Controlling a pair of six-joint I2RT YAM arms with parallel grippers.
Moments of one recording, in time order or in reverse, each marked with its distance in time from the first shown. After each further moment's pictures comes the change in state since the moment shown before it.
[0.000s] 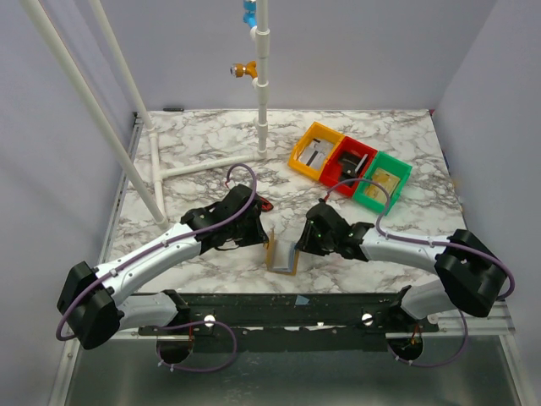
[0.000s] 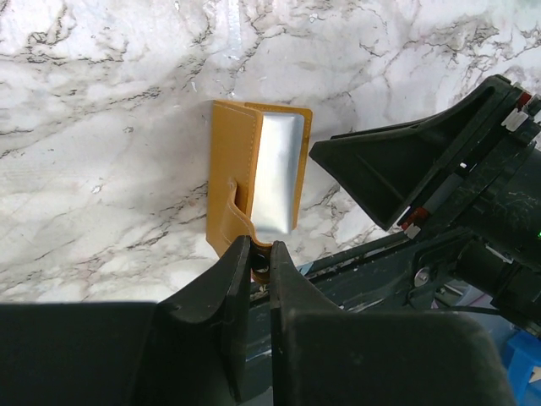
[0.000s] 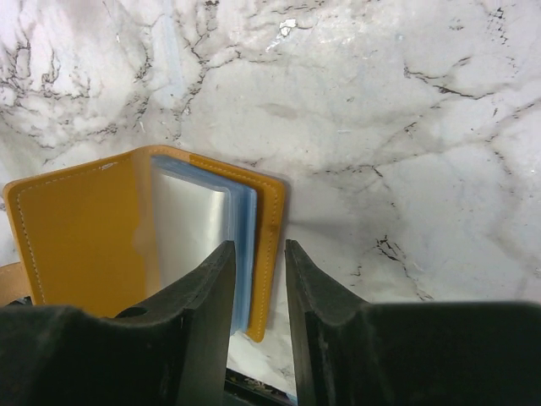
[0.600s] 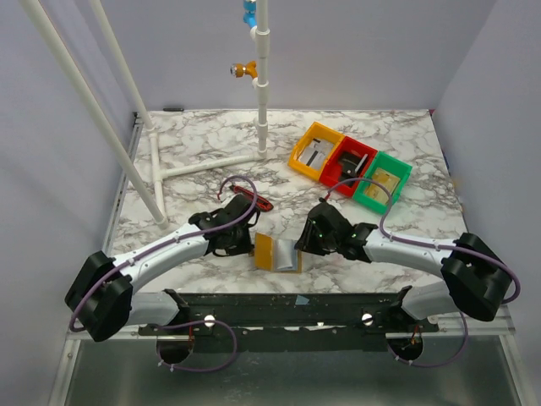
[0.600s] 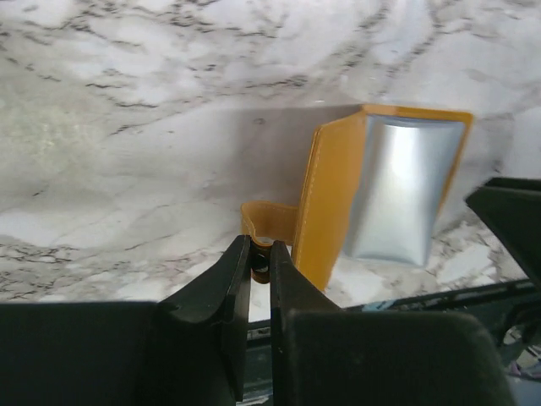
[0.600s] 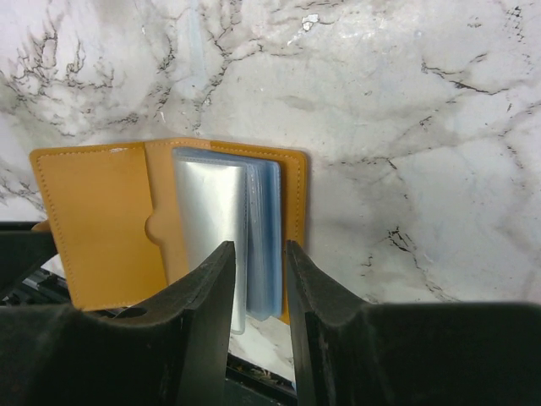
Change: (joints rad) left arm 0.031 0.050 -0.099 -0.021 -0.081 -0.009; right arm -0.001 -0.038 -0.006 0.000 -0.017 -0.010
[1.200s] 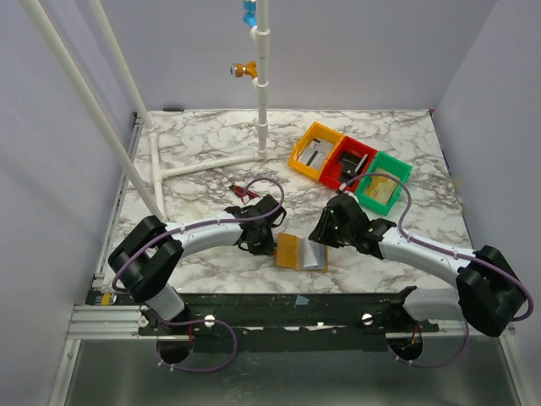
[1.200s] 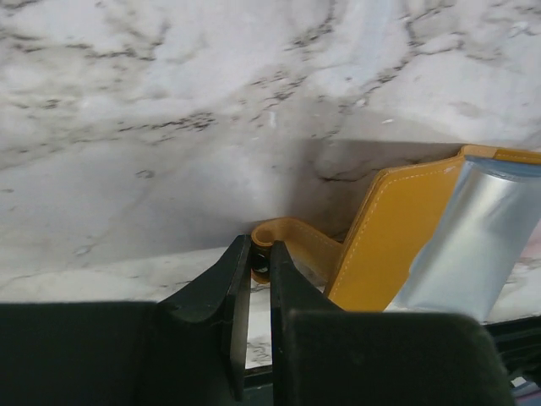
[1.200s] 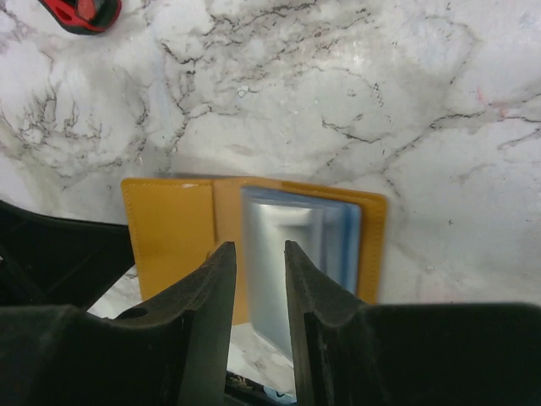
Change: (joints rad) left arm -0.054 0.334 0.084 0.107 0.019 -0.119; right arm -0.154 -0.110 -0.024 -0.057 -0.016 -0.088
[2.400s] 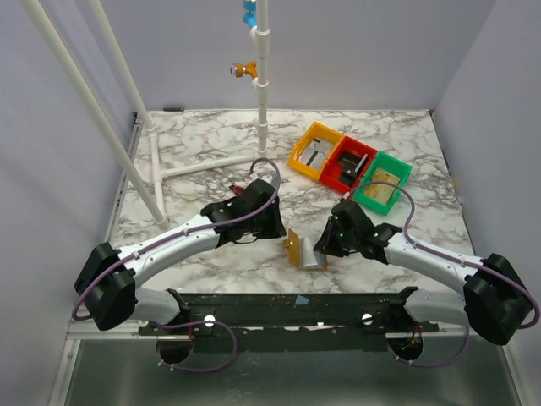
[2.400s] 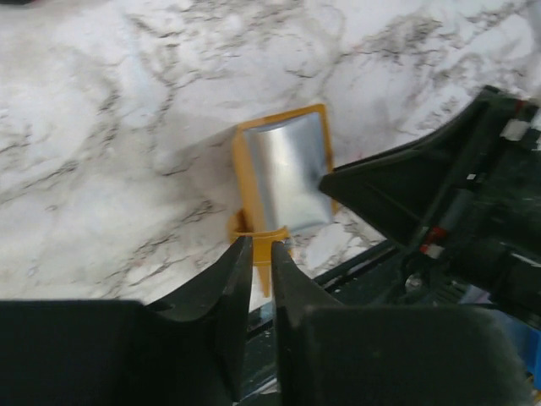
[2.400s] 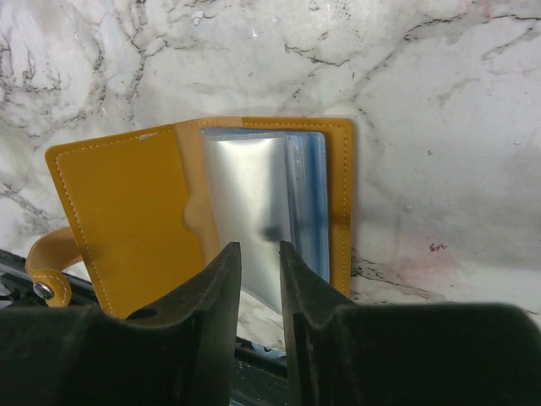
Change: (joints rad) left arm -0.024 -0.255 0.064 0.055 0.062 0.223; right arm 0.000 -0.065 -0.053 -0.089 -0.083 0.037
